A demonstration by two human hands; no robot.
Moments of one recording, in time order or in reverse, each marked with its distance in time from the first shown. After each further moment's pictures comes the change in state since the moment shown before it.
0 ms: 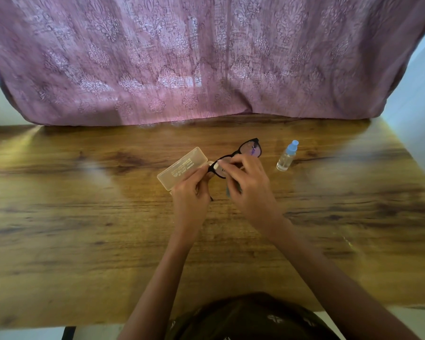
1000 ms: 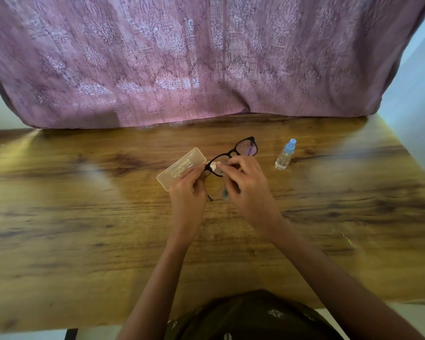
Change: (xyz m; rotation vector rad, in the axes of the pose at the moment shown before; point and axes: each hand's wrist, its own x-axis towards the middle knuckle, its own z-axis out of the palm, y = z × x) left_hand 0.004 0.006 -0.004 -0.011 -0.011 -0.061; right_hand -0.003 -0.002 -0.001 0.009 -0.013 0.019
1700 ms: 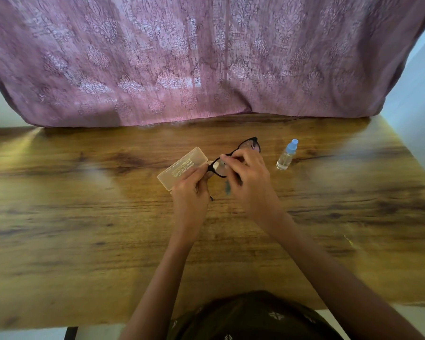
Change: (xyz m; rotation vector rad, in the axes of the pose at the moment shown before) left_hand -0.001 -0.002 0.003 0.011 0.006 0.014; right_hand 0.012 0.005 0.003 -0.033 0.023 0.028
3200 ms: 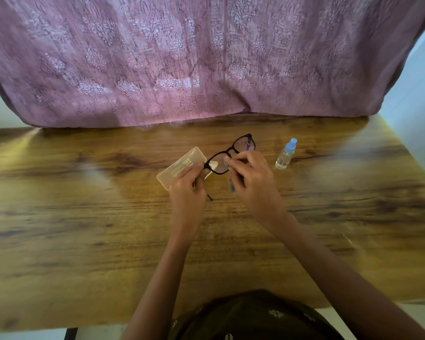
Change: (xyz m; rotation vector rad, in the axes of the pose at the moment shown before) left_hand 0.003 -0.003 0.002 -0.019 0.032 -0.070; right_hand -0.006 0.007 -0.004 0.023 0.007 0.012
